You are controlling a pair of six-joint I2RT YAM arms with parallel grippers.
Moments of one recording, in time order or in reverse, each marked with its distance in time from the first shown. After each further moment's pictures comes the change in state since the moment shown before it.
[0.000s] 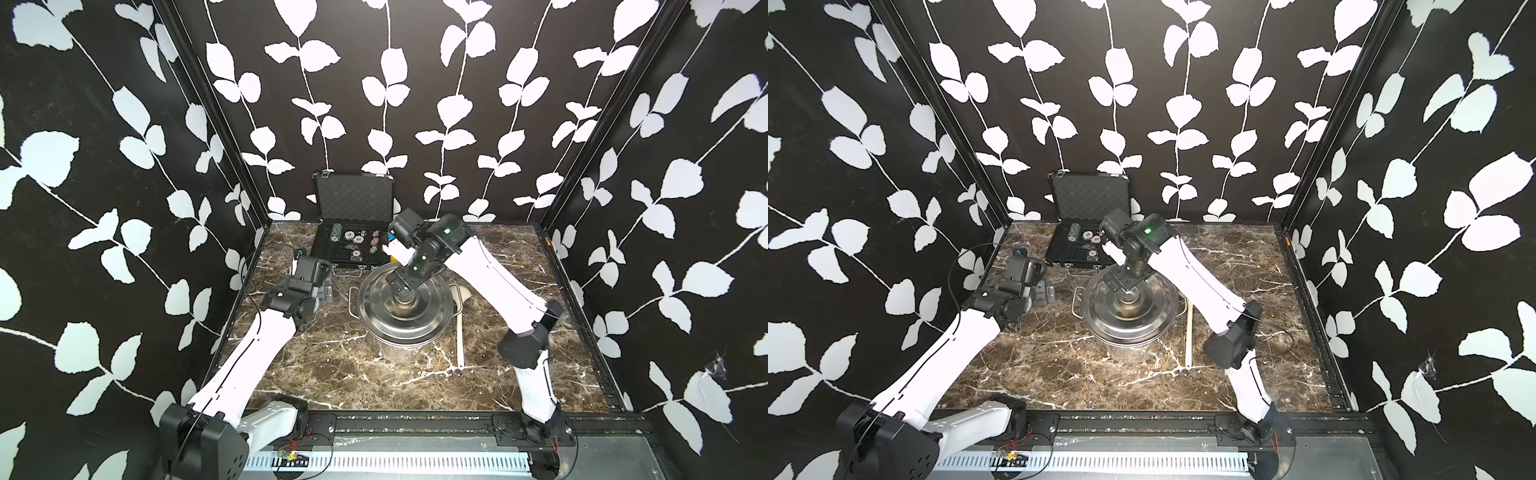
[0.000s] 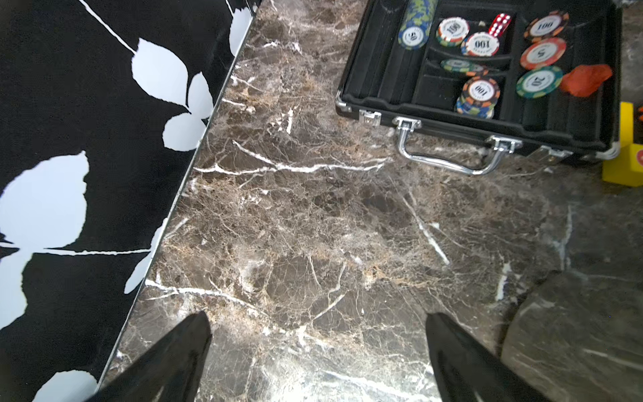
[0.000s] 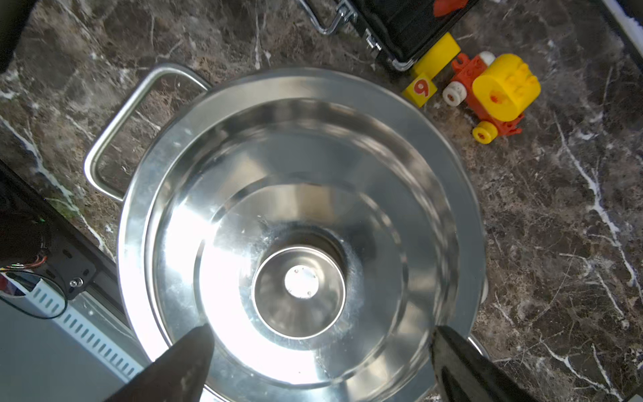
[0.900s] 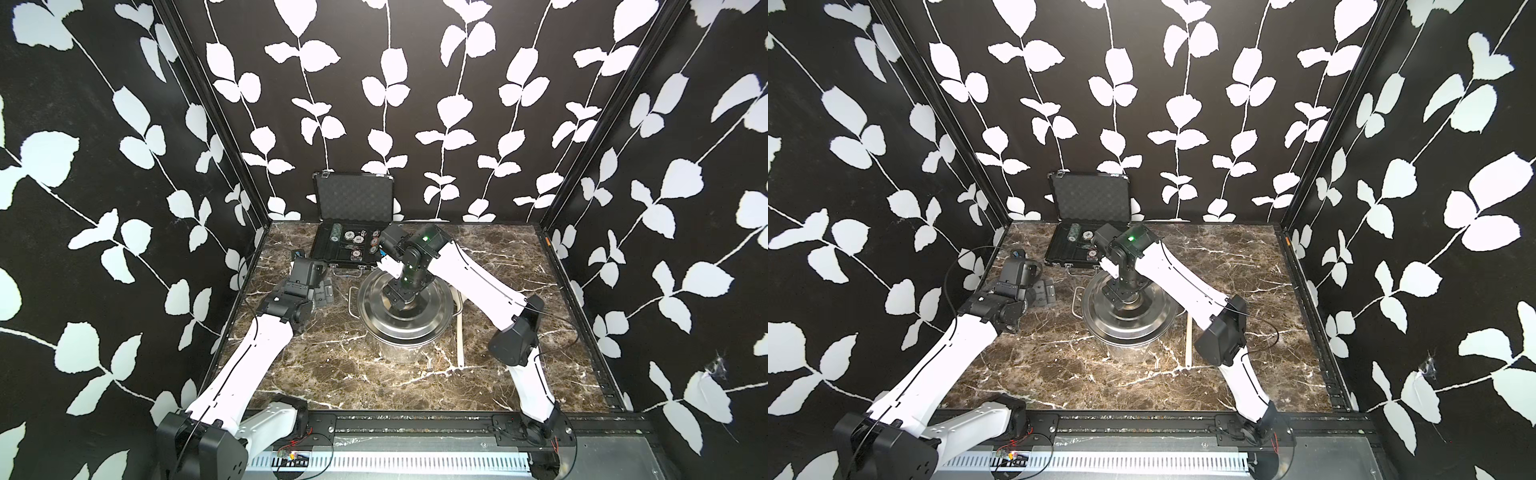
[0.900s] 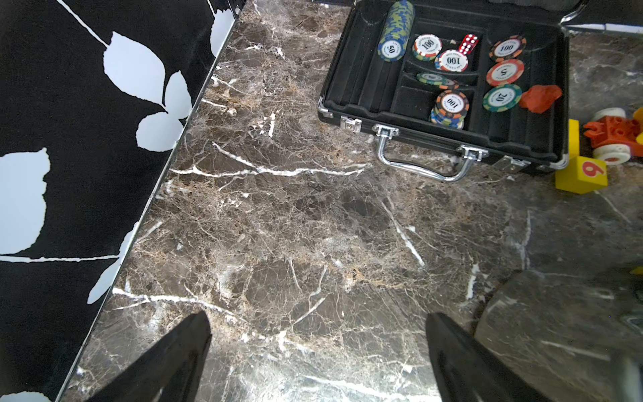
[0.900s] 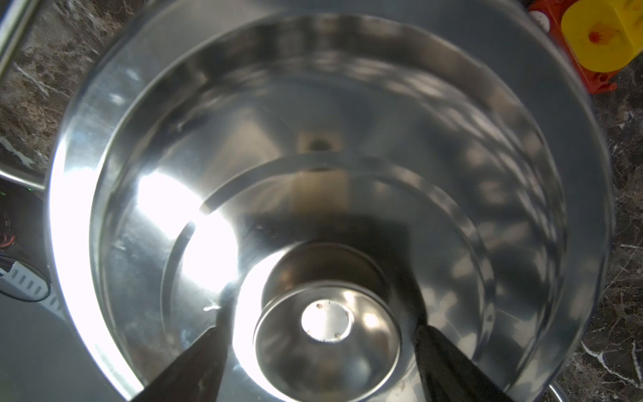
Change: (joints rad) left arm 0.022 -0.033 -0.021 0.048 0.071 -0.008; right arm 0.014 0.047 -0.090 0.009 -0.021 0.015
